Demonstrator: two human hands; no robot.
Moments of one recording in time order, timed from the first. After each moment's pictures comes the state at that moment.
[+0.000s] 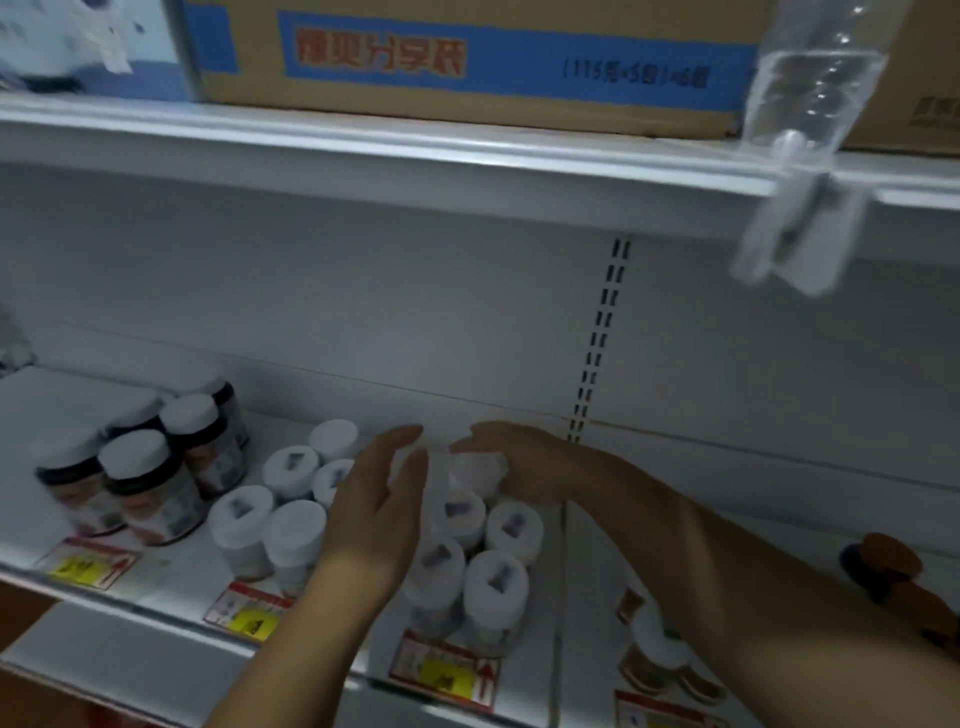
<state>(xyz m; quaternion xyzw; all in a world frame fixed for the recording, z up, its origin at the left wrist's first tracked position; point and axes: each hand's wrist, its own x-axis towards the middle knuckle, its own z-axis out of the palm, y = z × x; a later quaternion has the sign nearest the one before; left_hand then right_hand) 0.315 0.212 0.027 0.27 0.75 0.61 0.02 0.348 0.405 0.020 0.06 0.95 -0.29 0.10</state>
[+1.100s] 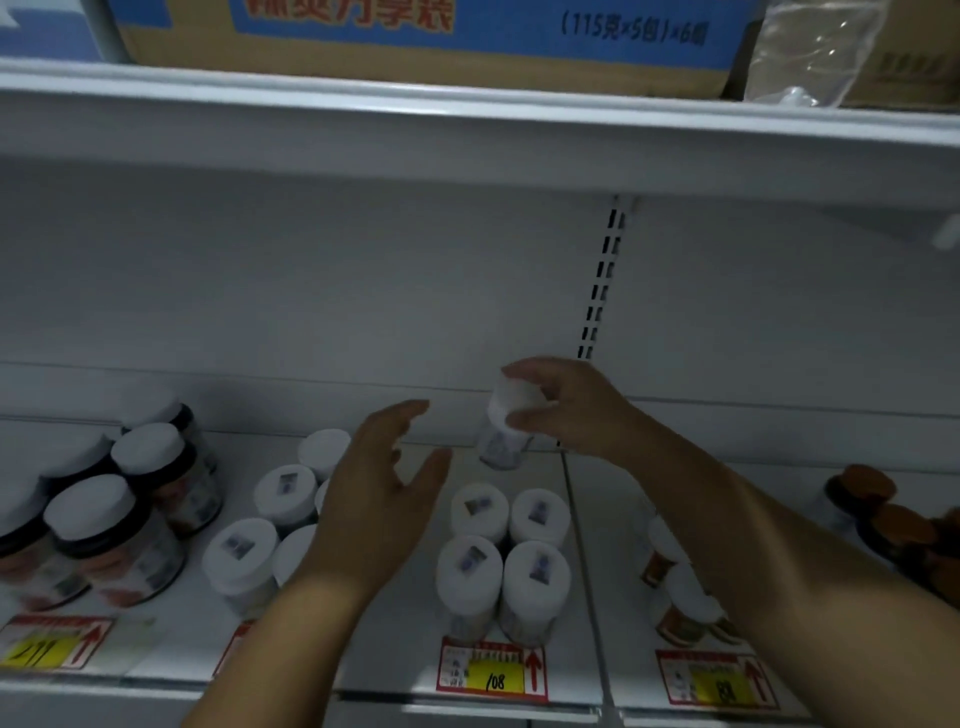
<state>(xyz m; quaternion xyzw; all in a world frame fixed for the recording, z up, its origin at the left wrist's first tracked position) 0.264 0.201 0.027 0.39 0.71 0.58 0.07 0.354 0.401 0.053 0.20 0.85 -0.44 -0.20</state>
